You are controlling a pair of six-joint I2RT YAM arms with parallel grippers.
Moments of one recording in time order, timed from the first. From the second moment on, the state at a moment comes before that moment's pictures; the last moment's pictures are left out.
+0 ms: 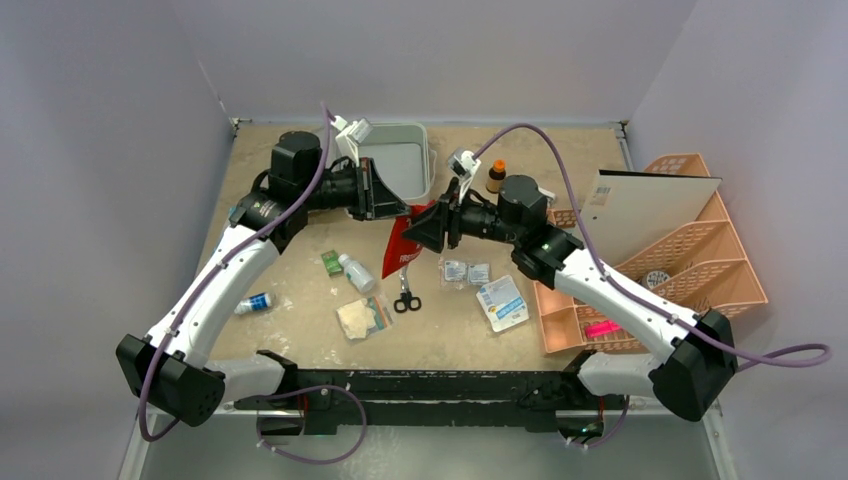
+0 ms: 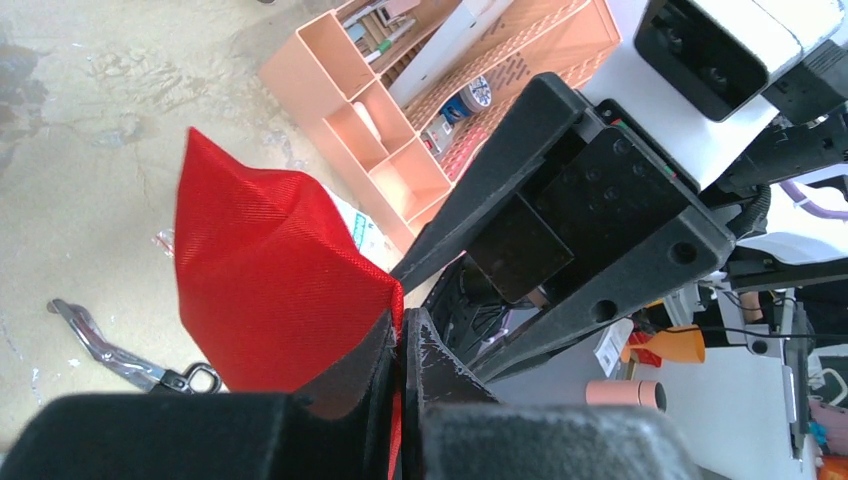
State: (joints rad) left arm -0.41 1.23 1.27 -0.44 0.74 -0.57; right arm 0.72 1.23 0.99 0.13 -0.55 0.40
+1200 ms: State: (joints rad) left arm -0.41 1.24 1.33 -0.56 0.73 -0.42; right arm 0.73 1.26 0.94 0.22 -0.47 0.38
